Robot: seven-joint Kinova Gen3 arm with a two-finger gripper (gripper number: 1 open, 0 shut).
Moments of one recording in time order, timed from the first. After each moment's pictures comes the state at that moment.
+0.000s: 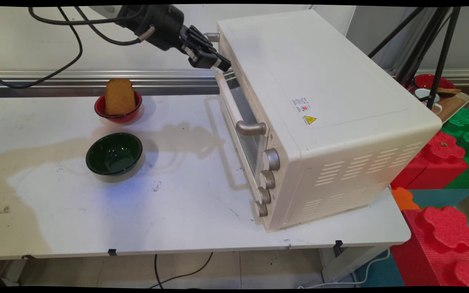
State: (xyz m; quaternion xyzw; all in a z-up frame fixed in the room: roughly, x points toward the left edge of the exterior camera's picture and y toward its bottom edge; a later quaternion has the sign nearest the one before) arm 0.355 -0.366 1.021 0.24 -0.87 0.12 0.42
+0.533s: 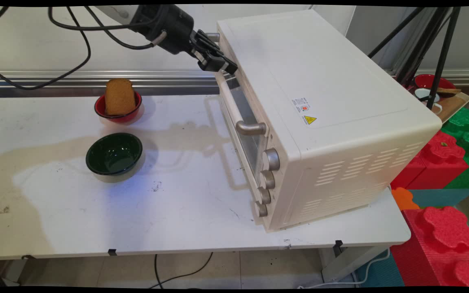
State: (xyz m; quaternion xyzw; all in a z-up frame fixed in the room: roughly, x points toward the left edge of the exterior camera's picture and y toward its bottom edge) arm 0.343 -0.379 1.010 0.25 -0.87 0.12 0.41
